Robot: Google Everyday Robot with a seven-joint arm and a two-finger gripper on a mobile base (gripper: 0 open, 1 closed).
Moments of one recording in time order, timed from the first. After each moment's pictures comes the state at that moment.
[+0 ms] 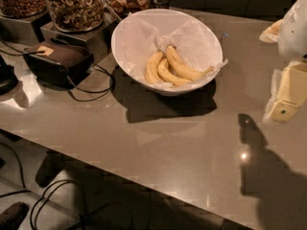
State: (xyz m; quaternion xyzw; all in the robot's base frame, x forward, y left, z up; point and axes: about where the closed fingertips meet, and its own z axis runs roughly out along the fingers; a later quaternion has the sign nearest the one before) arm 0.438 -0.217 0.976 -0.60 0.78 -0.03 0.16
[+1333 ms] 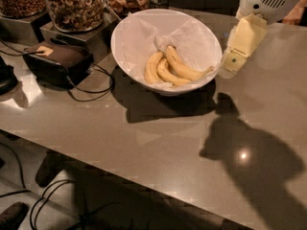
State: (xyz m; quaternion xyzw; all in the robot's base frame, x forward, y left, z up) arm 0.513 -0.169 0.999 -0.54 0.83 0.03 0.16
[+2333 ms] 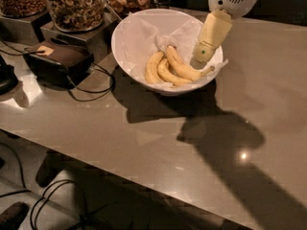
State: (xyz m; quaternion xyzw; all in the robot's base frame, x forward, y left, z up) arm 0.549 -0.131 0.989 -0.53 0.83 0.04 0.15
